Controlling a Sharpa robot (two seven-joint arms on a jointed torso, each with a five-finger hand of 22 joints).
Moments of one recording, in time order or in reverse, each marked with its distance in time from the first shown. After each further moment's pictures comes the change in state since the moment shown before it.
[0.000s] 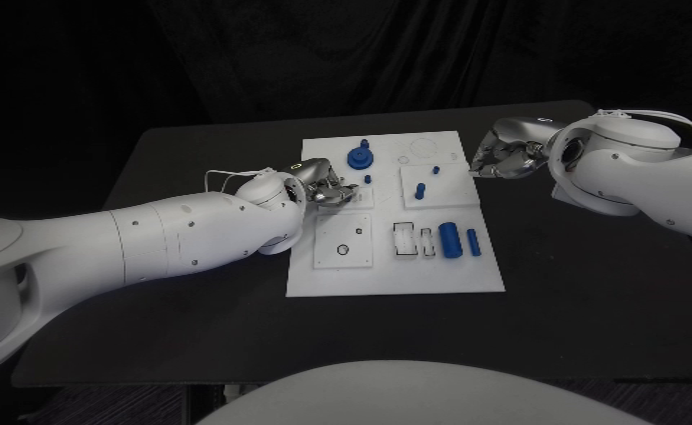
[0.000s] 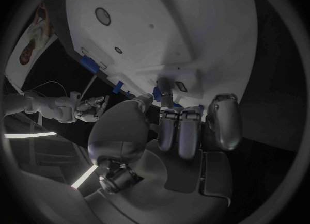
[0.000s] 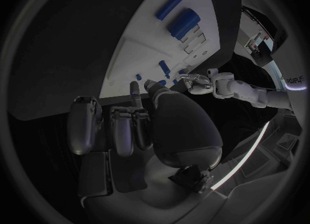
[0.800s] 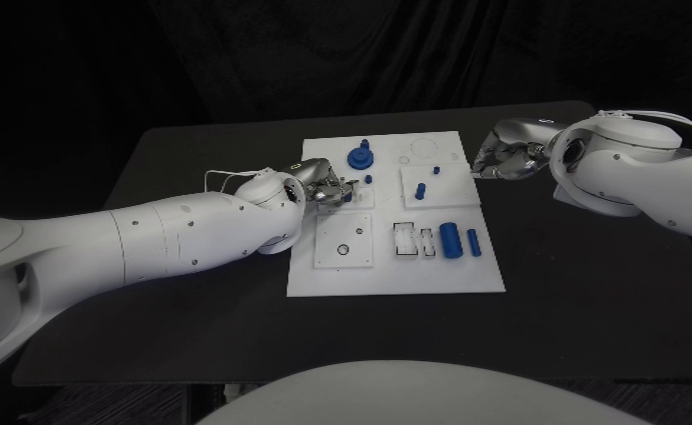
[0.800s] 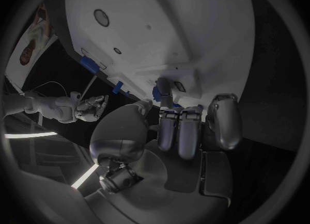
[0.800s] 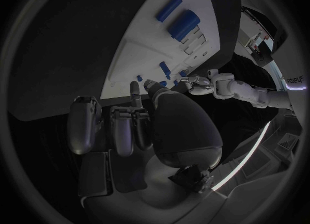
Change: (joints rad) left arm -0.001 -0.003 -0.001 -0.006 0.001 -0.001 0.011; left_hand -0.096 0.067 -0.051 0.001 0.000 0.011 0.000 -0.008 0.008 0.000 0.000 0.000 0.000 0.000 0.000 0.000 0.001 0.000 0.000 0.000 -0.008 0.000; right arm 0.000 0.001 0.000 -0.001 0.000 0.009 -0.006; right_hand 0.000 0.000 0.003 -0.008 0.000 0.004 -0.004 0.000 0.001 0.000 0.000 0.000 0.000 0.000 0.000 0.000 0.000 0.000 0.000 0.000 -0.005 0.000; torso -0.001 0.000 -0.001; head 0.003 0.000
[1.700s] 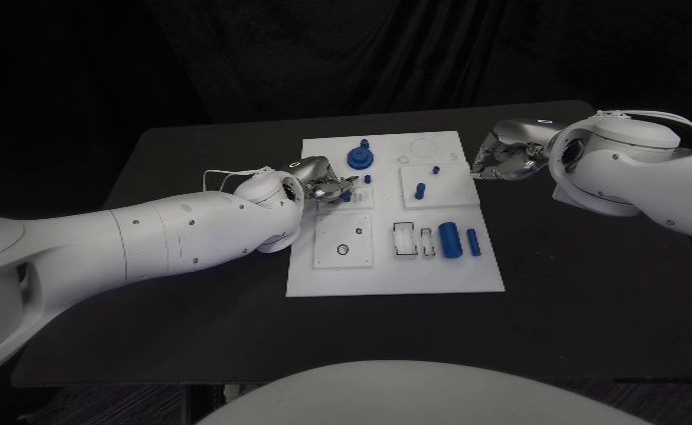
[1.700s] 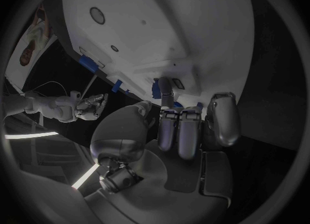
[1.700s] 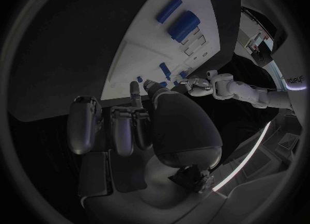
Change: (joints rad) left arm 0.000 0.007 0.000 -0.020 0.000 -0.012 0.019; left_hand -0.030 0.020 -0.041 0.000 0.000 -0.012 0.013 -0.024 0.001 0.000 0.000 0.000 0.000 0.000 0.000 0.000 0.000 0.016 -0.014 0.007 -0.018 0.000; right arm -0.001 0.000 0.000 -0.001 0.000 0.006 -0.002; right_hand 0.004 0.004 0.003 -0.003 0.000 0.003 0.004 0.000 0.001 0.000 0.000 0.000 0.000 0.000 0.000 -0.004 0.000 0.000 0.000 0.000 0.000 0.000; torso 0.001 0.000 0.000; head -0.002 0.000
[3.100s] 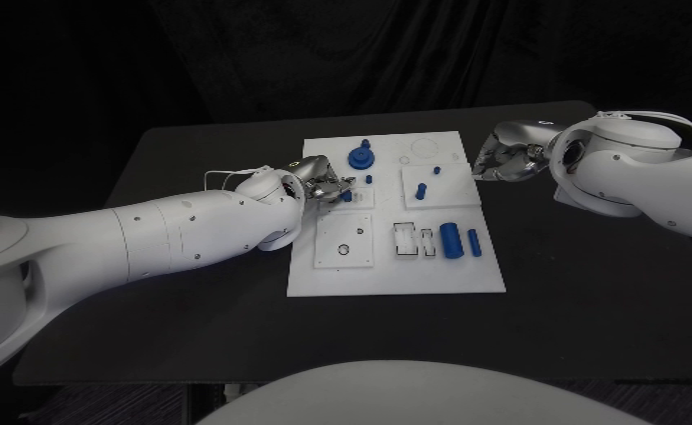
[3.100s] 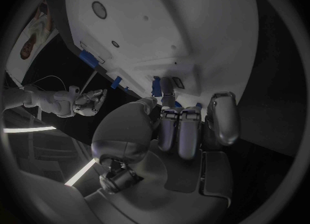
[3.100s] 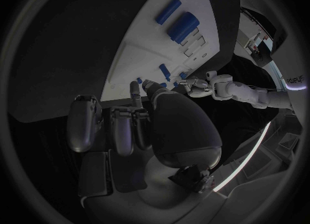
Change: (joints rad) left arm 0.001 0.004 0.002 -0.012 0.059 -0.001 0.019; left_hand 0.166 -0.009 0.008 -0.010 0.215 0.000 -0.001 -0.014 0.000 0.000 0.000 0.000 0.000 0.000 0.000 0.000 0.000 0.000 -0.004 0.000 -0.008 0.000; right arm 0.000 -0.001 0.000 0.002 0.000 0.011 -0.001; right_hand 0.012 0.004 0.008 -0.014 0.000 0.004 -0.004 0.000 0.002 0.000 0.000 0.000 0.000 0.000 0.000 -0.008 0.000 0.000 -0.007 0.000 -0.018 0.001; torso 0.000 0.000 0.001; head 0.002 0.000
